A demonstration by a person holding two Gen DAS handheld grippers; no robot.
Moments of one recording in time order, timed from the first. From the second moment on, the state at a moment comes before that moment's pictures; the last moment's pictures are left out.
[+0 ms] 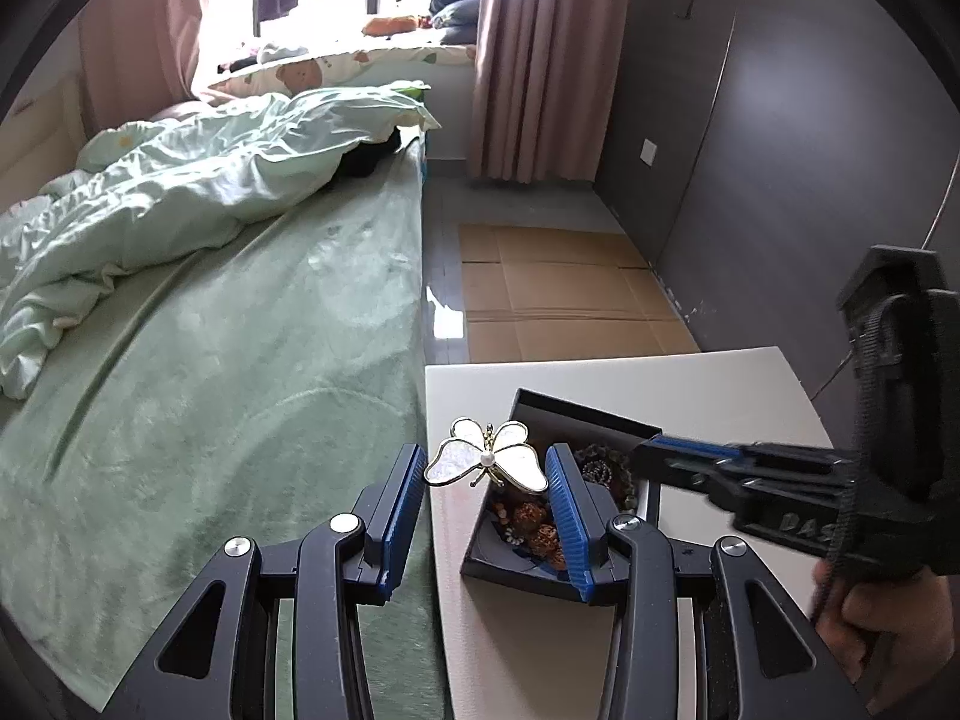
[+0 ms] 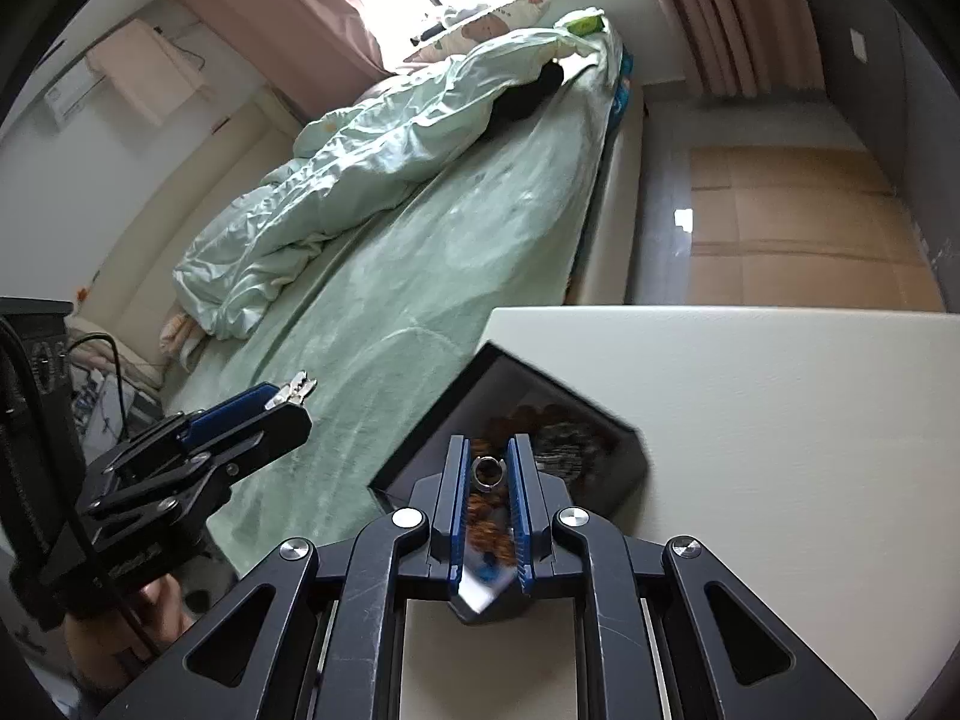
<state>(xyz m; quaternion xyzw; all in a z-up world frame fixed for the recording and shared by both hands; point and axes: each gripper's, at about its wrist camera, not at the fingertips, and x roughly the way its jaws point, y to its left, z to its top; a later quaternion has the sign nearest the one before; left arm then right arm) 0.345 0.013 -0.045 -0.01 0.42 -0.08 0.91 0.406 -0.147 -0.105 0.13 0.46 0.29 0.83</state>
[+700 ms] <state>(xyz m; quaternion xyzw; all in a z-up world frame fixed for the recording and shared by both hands) 0.354 -0.029 -0.063 -0.02 0.44 -0.12 0.89 0.411 -0.219 -0.104 0.20 0.47 0.21 0.84</state>
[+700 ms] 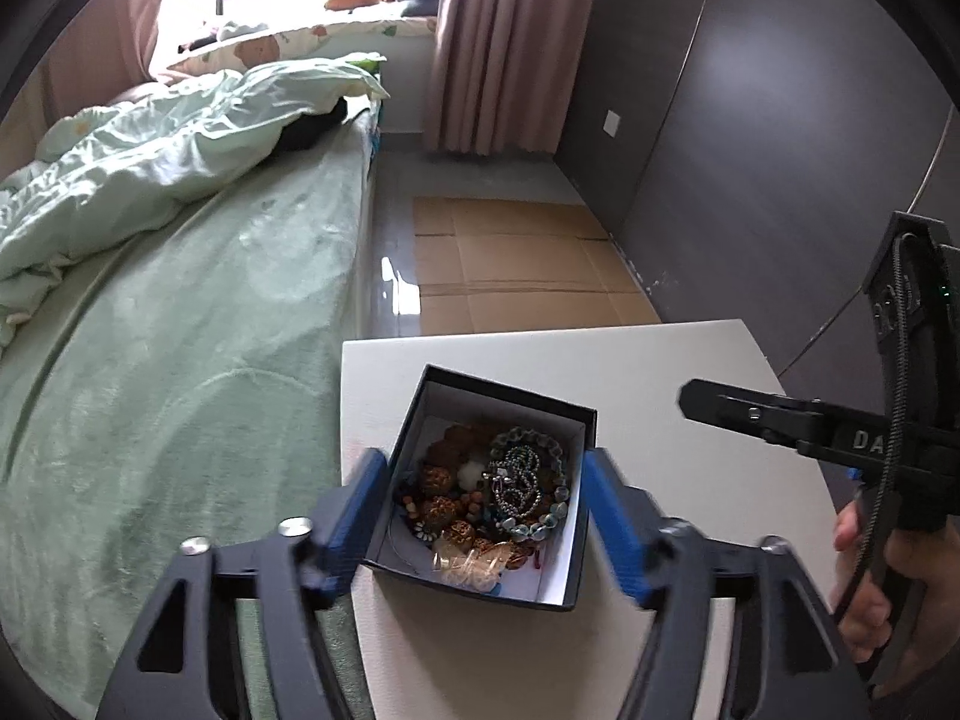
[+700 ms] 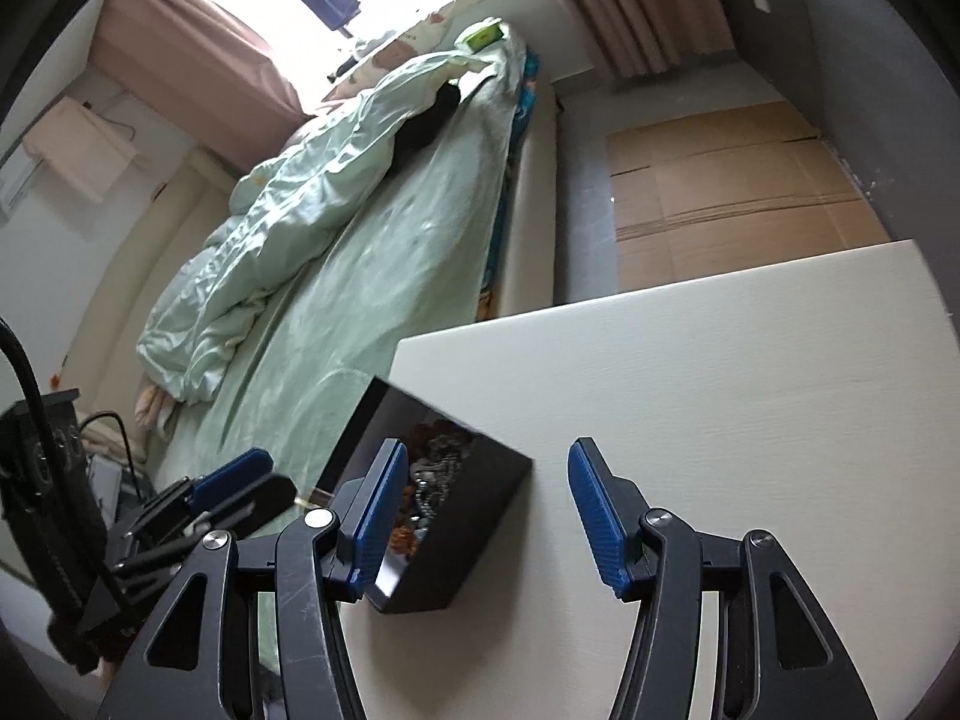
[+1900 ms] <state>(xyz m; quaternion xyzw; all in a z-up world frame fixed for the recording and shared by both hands) 0.171 -0.006 0.020 -0.06 0.35 -0.10 0.93 0.195 -0.240 -0.029 0.14 0.38 0.07 0.91</state>
